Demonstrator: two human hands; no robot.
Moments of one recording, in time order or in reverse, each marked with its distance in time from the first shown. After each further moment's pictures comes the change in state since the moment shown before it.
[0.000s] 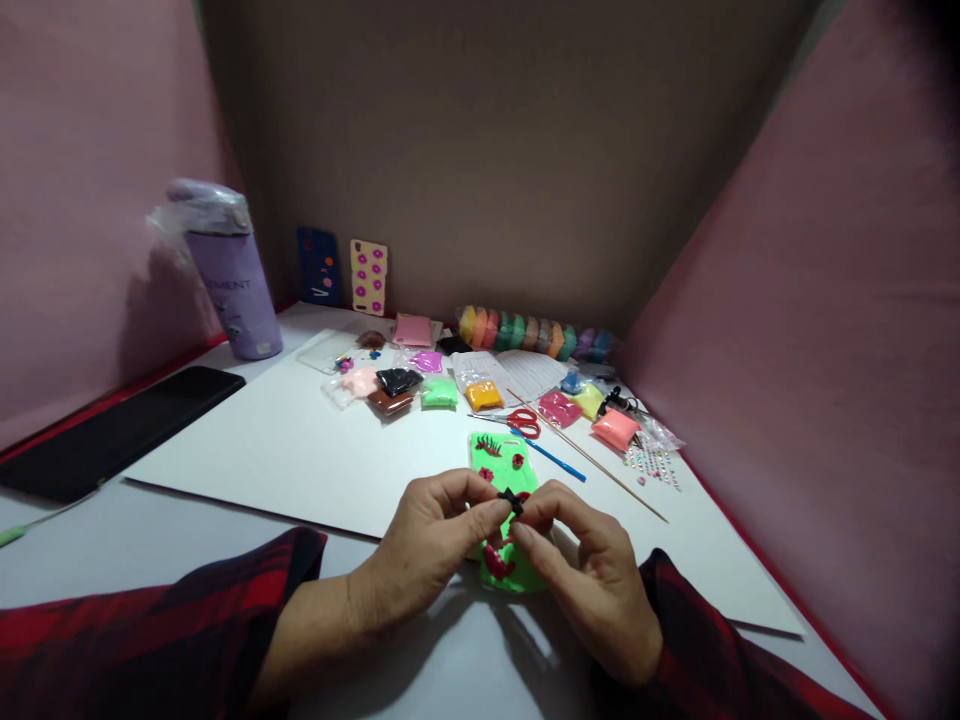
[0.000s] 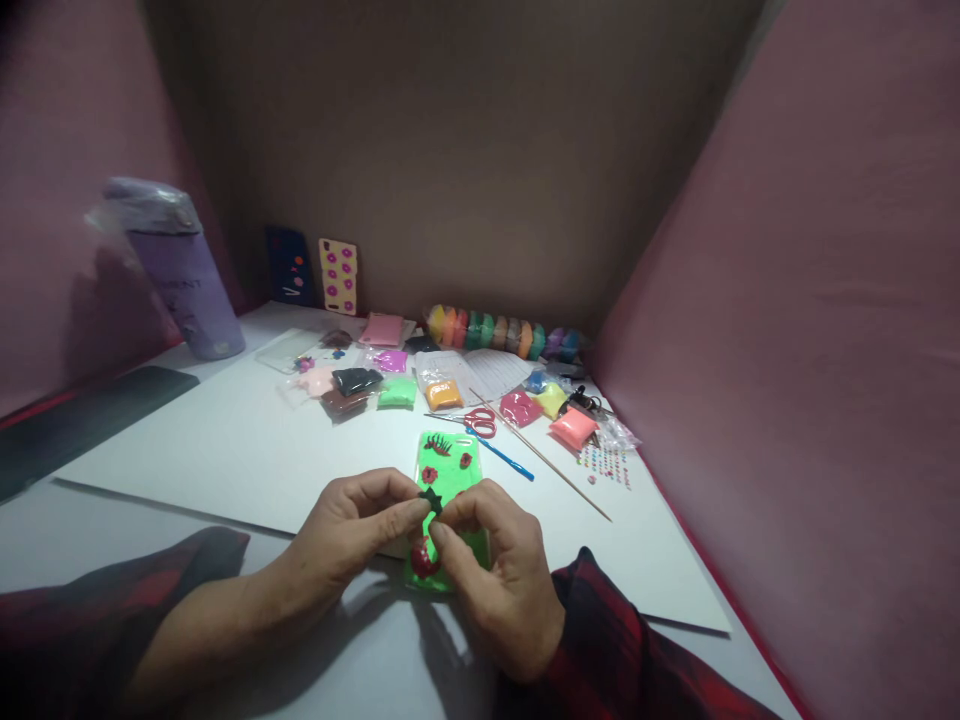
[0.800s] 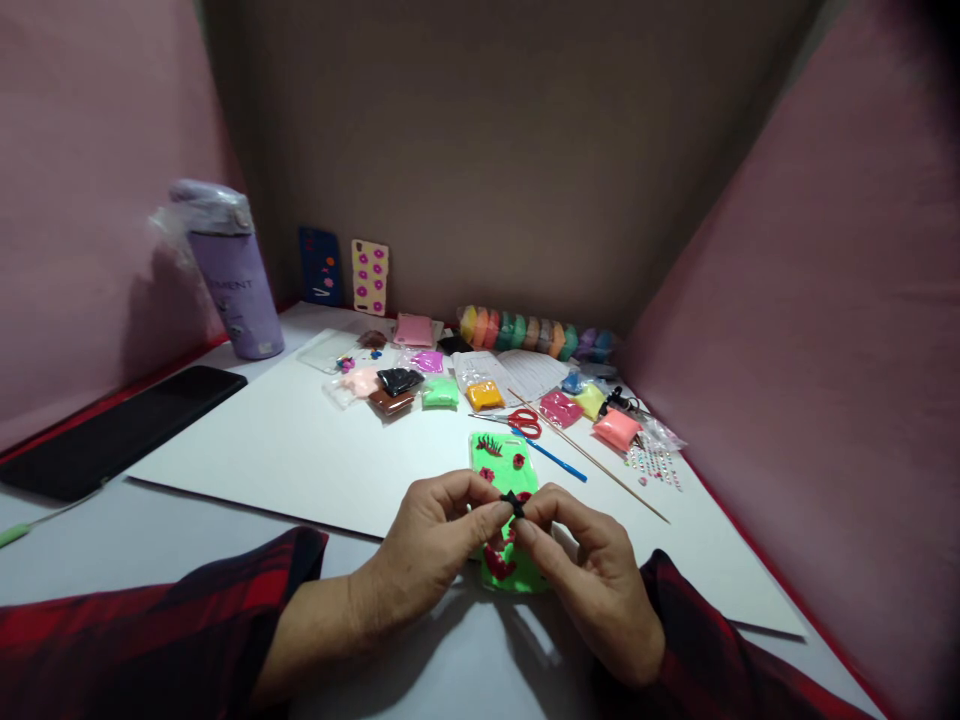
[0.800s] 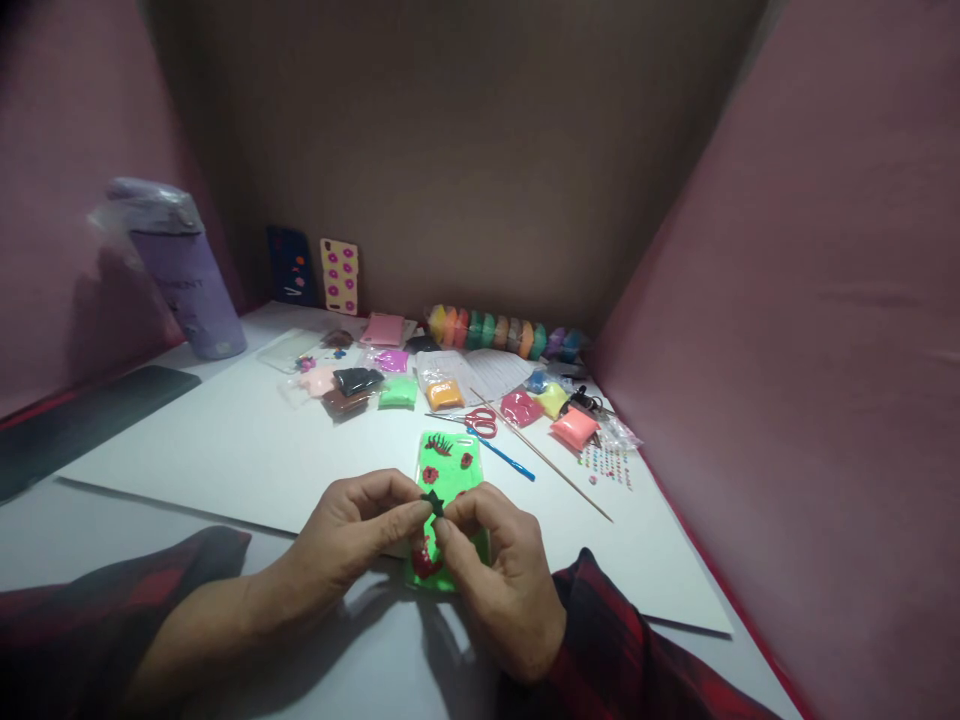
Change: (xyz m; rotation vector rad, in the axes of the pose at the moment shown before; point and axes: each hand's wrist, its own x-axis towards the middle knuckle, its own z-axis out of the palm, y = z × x) left_hand -0.002 0.002 0.001 0.014 -0.019 0.003; right_hand 0.001 0.000 0.000 0.043 -0.041 0.073
